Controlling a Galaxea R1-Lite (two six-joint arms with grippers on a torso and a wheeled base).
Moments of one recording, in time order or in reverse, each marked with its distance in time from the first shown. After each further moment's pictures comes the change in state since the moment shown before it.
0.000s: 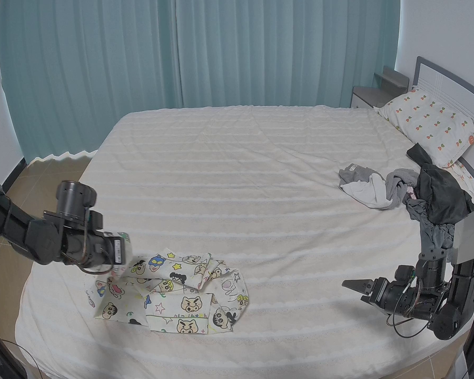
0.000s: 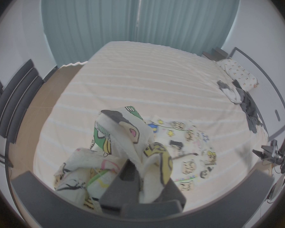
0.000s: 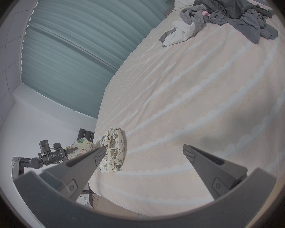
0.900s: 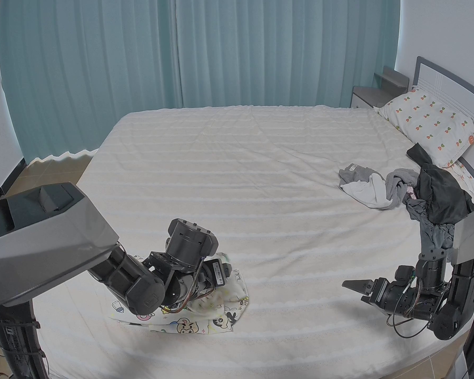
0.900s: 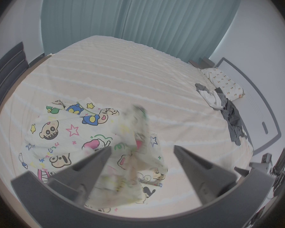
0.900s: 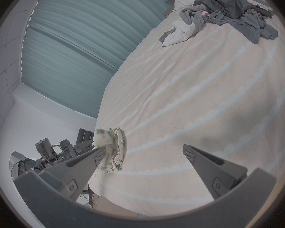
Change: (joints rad) left arm -0.422 0.313 -0.113 -0.280 0.201 -0.451; right arm 0.000 0.002 0.001 0.000 -0.002 -0.002
